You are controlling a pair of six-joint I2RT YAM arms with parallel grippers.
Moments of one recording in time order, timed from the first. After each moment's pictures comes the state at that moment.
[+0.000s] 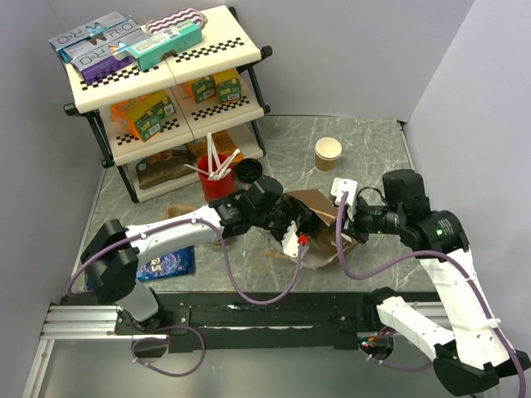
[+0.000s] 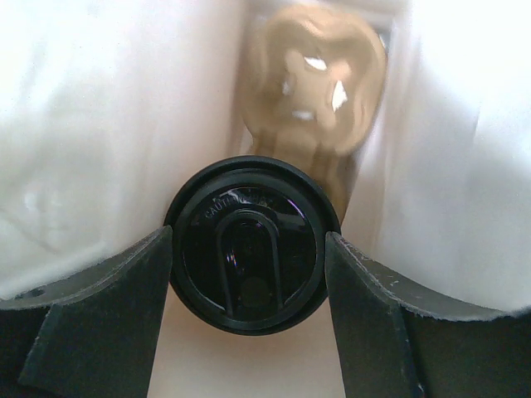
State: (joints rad) left arm -0.98 1.57 1.18 -0.18 0.46 1.29; right arm 0.35 0.86 1.24 -1.14 -0.64 -0.67
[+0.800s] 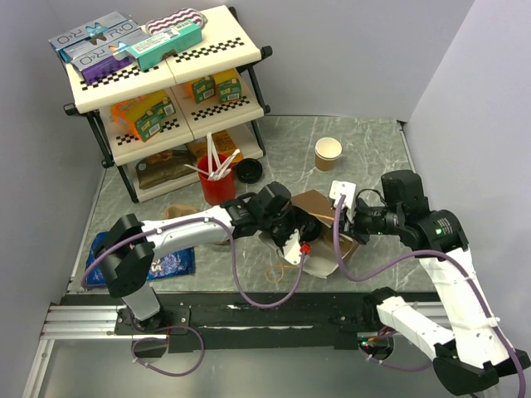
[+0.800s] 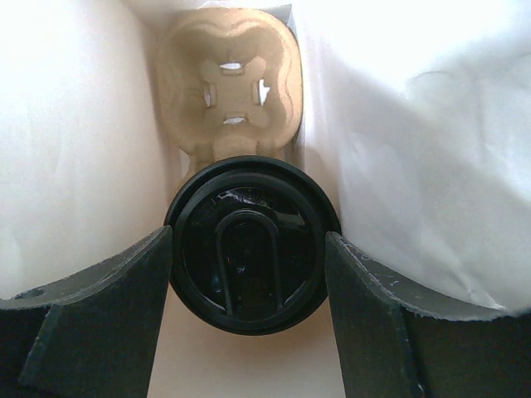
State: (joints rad) left arm -1.00 1.65 1.20 -0.24 0.48 1.39; right arm 0.35 0.86 1.24 -1.17 -0.63 -0.72
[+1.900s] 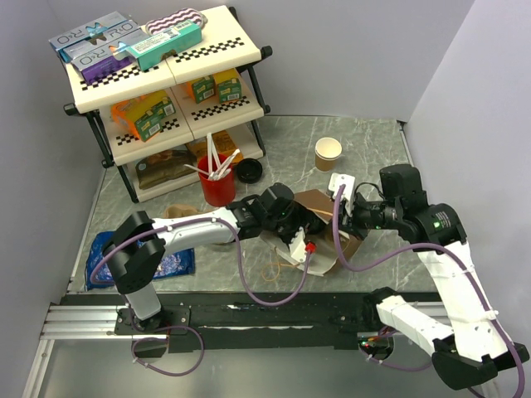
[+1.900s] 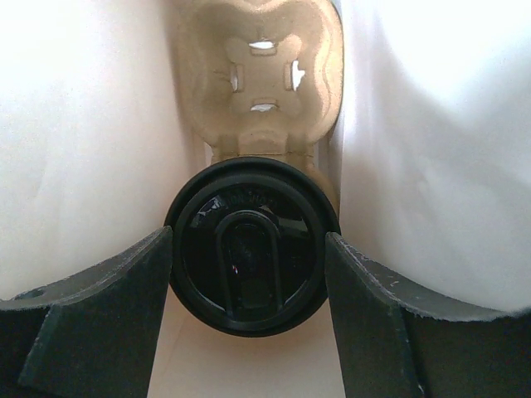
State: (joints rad) left arm -1.01 1.70 1.18 -0.08 0.42 1.39; right arm 0.35 0.91 1.27 -1.16 -0.64 -0.67
